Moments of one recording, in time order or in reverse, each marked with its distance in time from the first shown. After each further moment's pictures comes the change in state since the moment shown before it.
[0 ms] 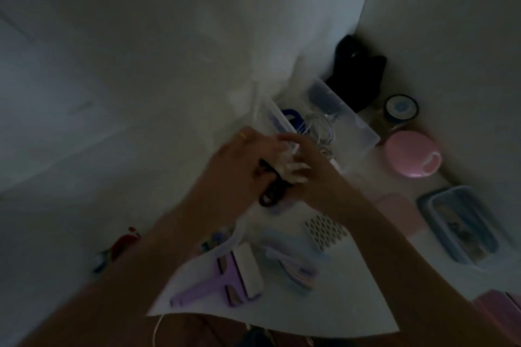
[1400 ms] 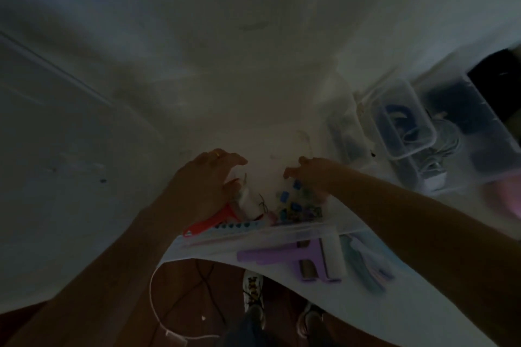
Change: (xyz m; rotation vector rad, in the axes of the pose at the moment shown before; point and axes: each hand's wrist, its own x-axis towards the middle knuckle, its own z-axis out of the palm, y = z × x) left_hand -0.210 -0.209 -0.050 0.134 -0.080 -0.435; right_hand 0.121 0.048 0.209 -1.695 -0.851 0.181
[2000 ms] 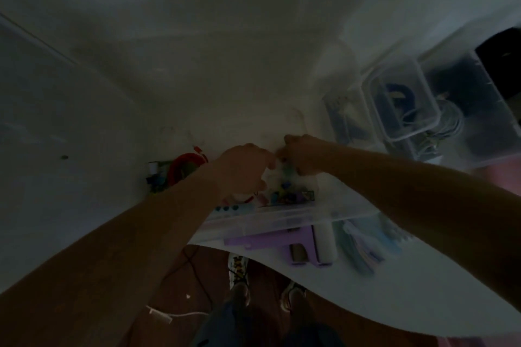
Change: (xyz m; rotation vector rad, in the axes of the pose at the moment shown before) left_hand 0.071 0.029 0.074 0.030 -0.473 0.119; right_hand 0.030 0.004 0.011 -0.229 0.050 -0.145
